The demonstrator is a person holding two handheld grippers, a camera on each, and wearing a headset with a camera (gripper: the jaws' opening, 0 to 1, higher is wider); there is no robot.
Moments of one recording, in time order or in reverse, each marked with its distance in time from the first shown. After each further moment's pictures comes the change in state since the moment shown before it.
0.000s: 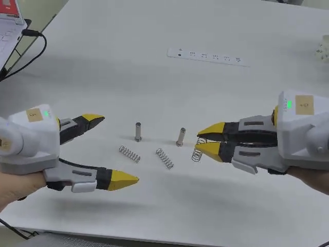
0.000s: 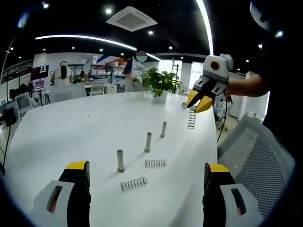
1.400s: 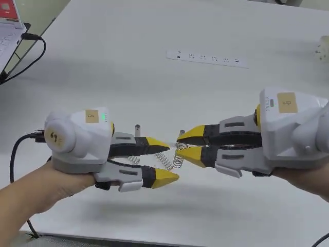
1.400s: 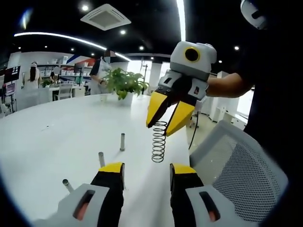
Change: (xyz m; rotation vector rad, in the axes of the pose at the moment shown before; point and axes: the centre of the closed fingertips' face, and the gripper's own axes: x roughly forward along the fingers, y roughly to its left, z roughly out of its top) left arm 0.047 -0.075 0.026 0.045 0.003 -0.286; right arm 0.016 0.023 0.031 -0.015 -0.069 0.107
